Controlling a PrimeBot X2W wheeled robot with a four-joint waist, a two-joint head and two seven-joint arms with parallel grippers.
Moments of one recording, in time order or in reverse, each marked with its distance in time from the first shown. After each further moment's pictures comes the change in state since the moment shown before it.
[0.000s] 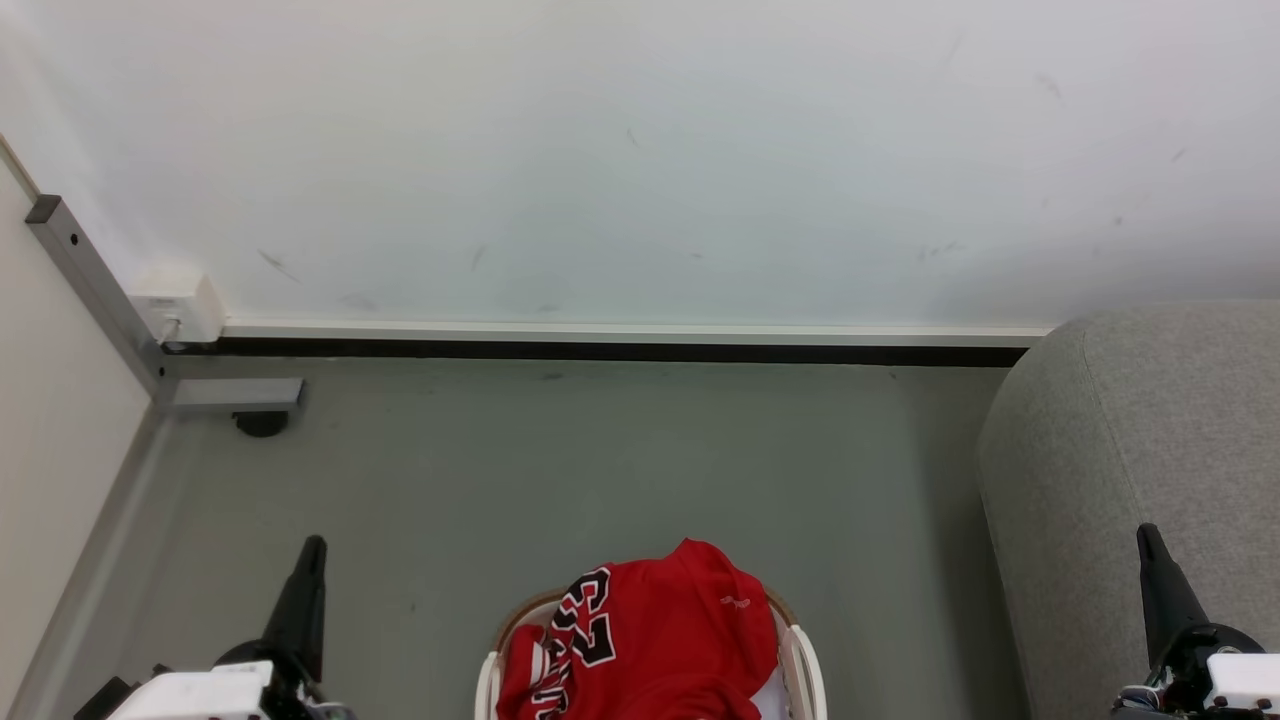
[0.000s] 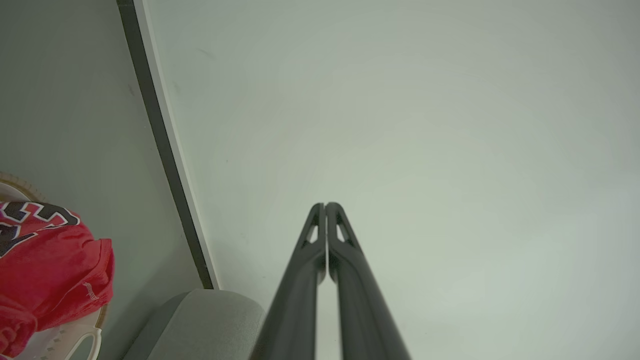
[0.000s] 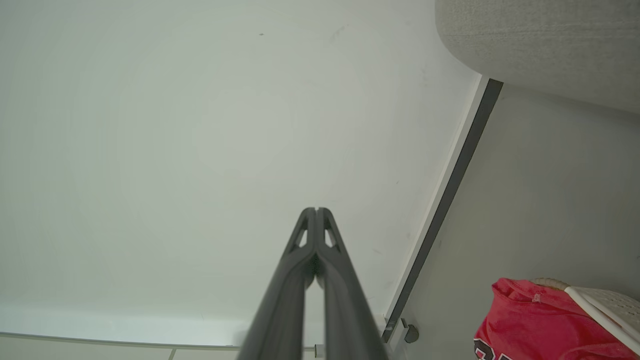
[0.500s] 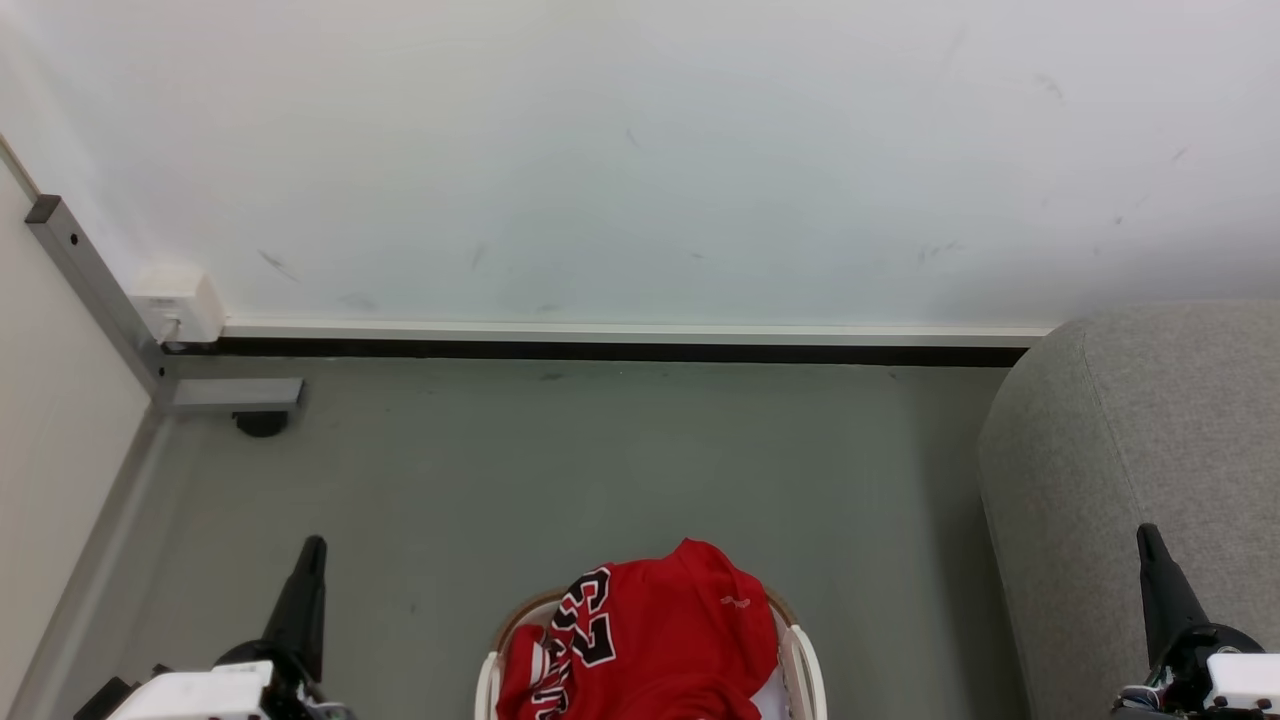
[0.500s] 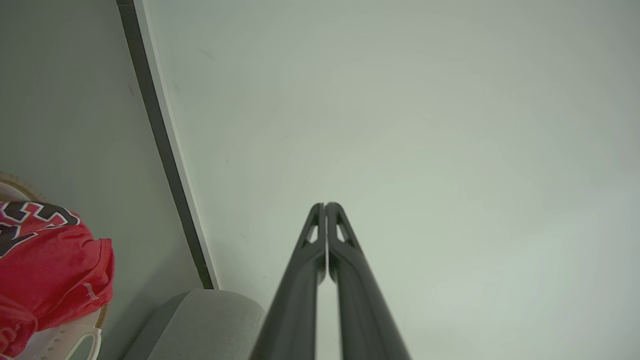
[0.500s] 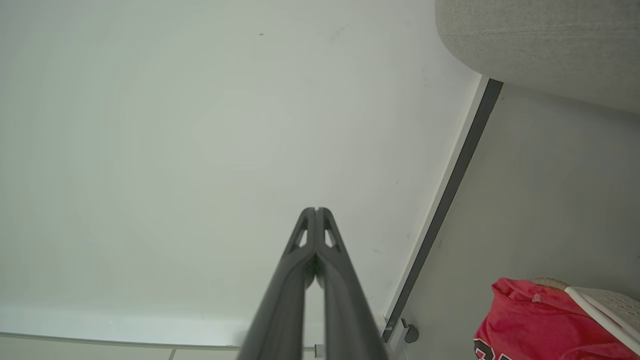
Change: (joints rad) left arm 0.000 0.000 0.000 0.000 0.000 0.000 0.000; right arm 0.000 0.000 0.000 0.000 0.000 0.000 0.000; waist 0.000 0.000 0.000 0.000
